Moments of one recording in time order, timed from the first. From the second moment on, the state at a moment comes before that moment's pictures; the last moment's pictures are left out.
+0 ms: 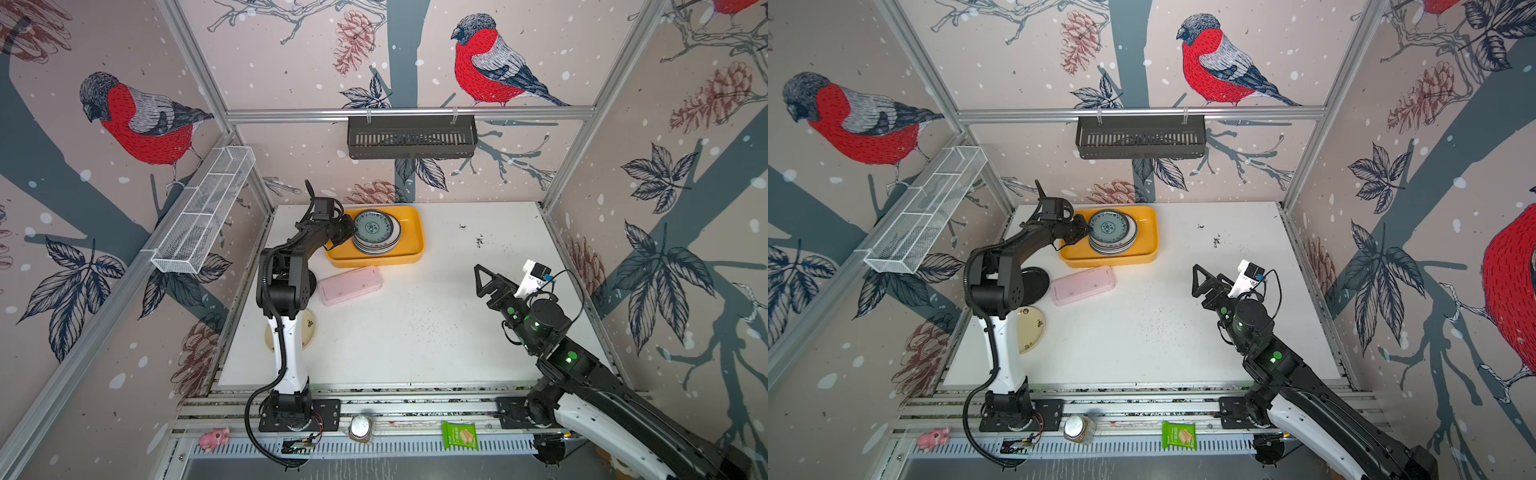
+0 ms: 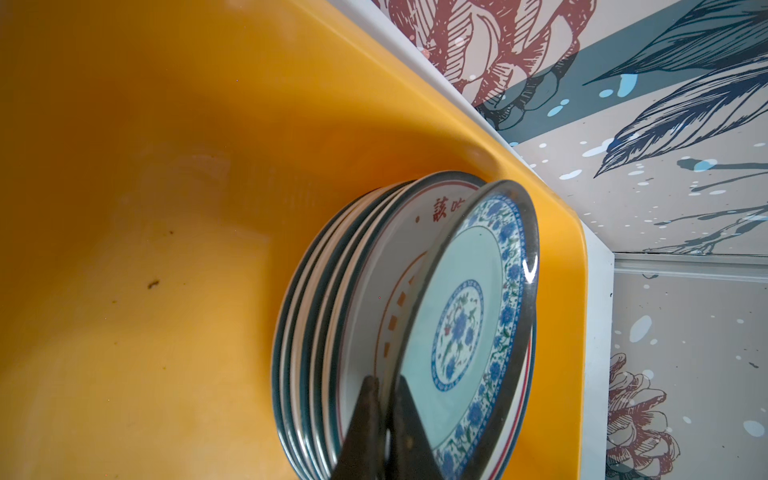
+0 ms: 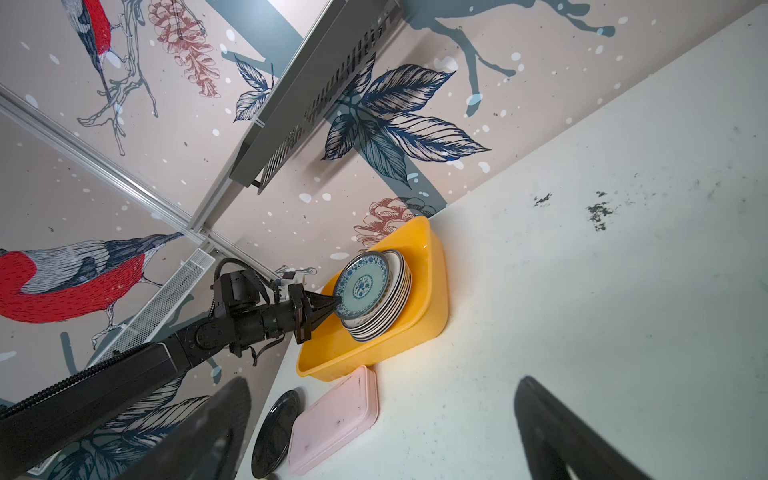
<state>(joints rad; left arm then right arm) -0.07 2.17 1.66 -0.28 0.44 -0.65 0.70 0.58 0.43 0.08 0.33 0.79</state>
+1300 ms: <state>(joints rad) -0.09 1.83 1.40 -0.17 0.37 -0.53 0.69 0.60 0.39 0.11 0.34 0.81</state>
